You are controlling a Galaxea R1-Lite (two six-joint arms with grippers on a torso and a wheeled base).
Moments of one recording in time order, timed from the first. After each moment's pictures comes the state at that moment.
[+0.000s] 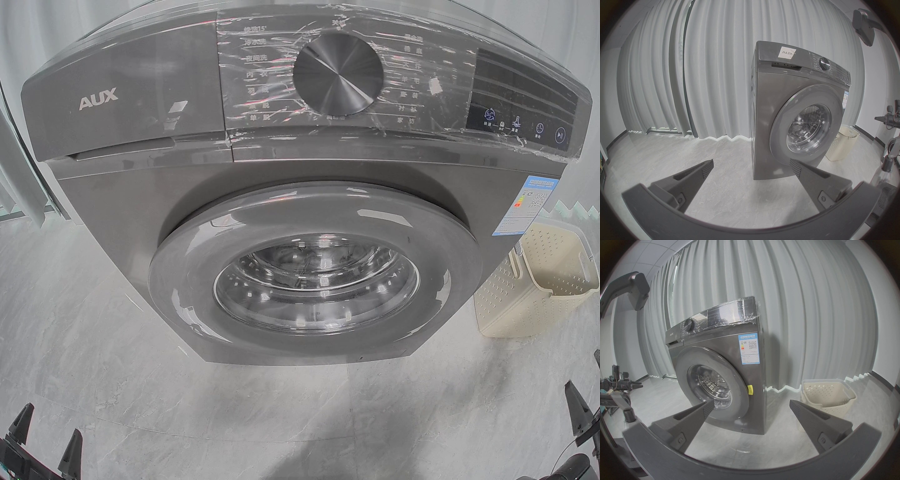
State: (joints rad) left arm 0.00 0.02 -0.02 0.00 -0.02 0.00; right arm 0.10 0.24 -0.03 -0.33 0.11 0.03
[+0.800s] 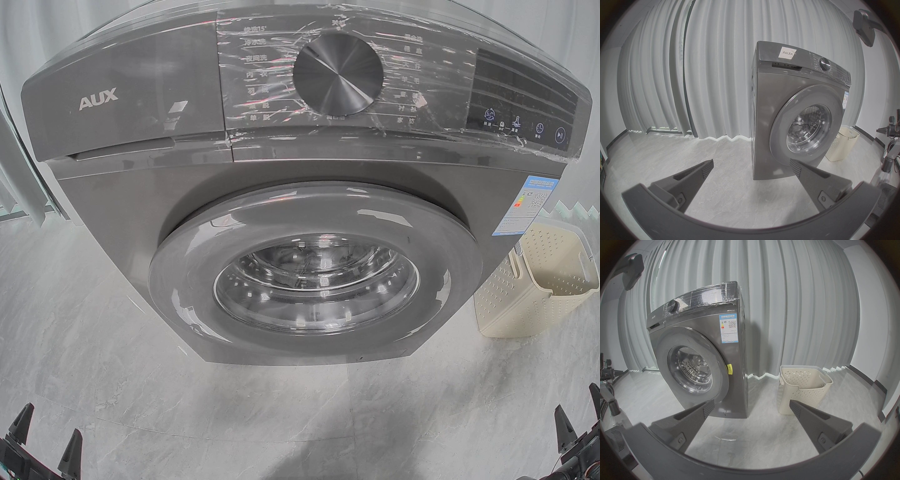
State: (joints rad) left arm 0.00 0.02 -0.02 0.00 -0.02 0.00; right arm 0.00 0.01 -0.02 0.00 0.00 0.01
